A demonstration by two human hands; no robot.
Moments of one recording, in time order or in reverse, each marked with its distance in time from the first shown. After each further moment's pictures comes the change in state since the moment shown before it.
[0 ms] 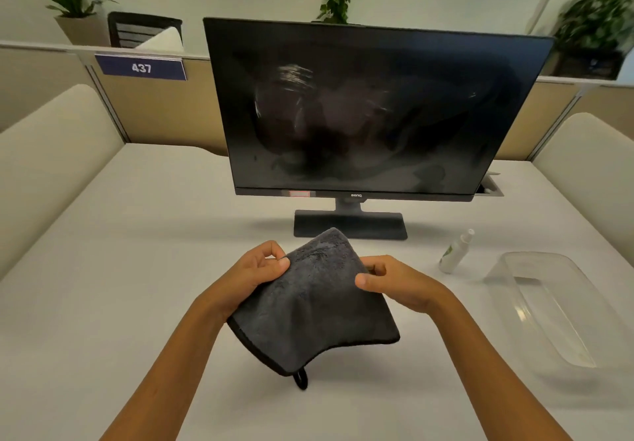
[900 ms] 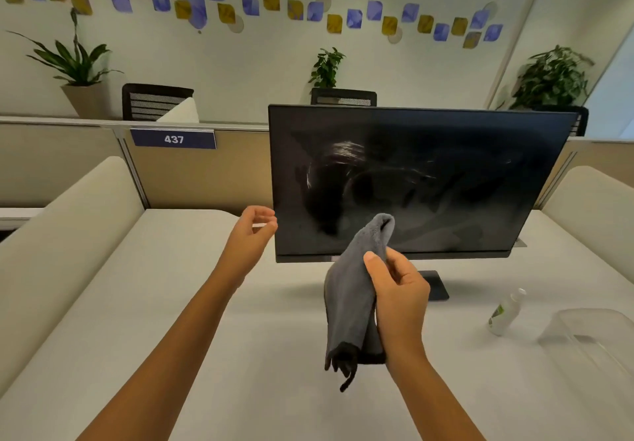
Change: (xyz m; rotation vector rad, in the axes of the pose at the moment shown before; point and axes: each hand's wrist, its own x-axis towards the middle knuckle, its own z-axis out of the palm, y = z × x) left_hand 0.073 0.082 -0.137 0.232 0.518 0.312; right_hand 0.076 -0.123 0.101 0.427 1.059 -0.404
